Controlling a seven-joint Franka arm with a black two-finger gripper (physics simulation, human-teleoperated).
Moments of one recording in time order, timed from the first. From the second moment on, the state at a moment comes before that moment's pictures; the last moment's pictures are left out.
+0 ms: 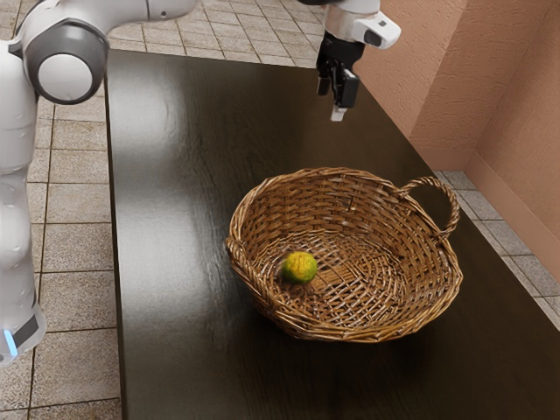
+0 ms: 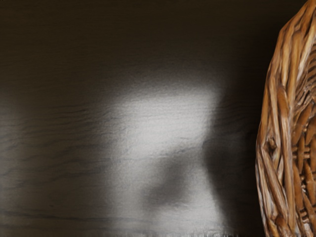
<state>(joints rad) 0.14 0.12 -0.10 -1.24 0.06 1.46 0.07</state>
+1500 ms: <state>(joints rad) 0.11 0.10 -0.38 -1.53 -0.02 1.64 0.66</state>
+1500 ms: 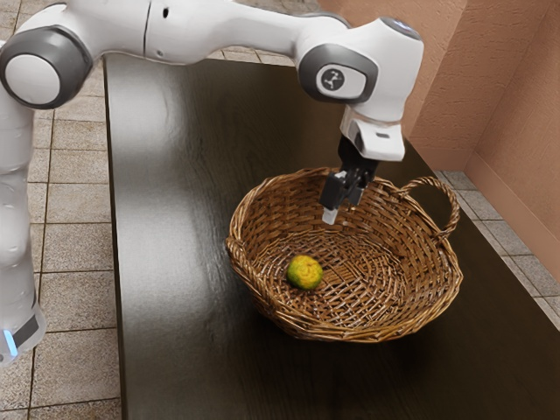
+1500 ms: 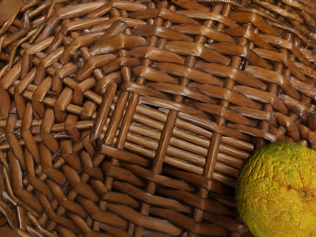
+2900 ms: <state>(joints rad) 0.11 -0.01 -0.48 -1.82 -0.04 1.87 0.66</state>
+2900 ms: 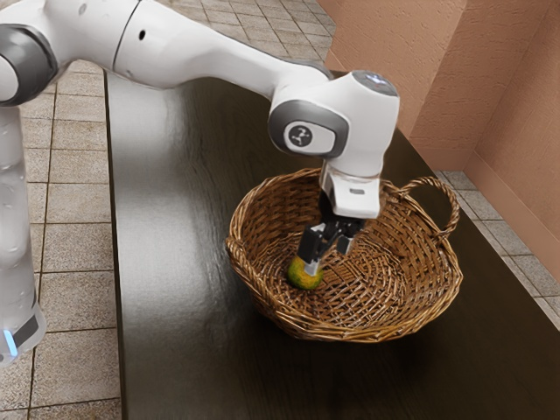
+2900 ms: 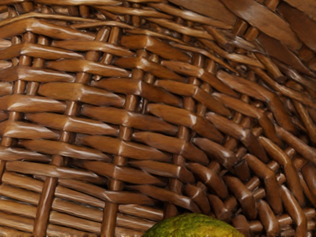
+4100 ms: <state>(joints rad) 0.12 -0.07 -0.45 -1.94 -0.07 1.96 0.66</state>
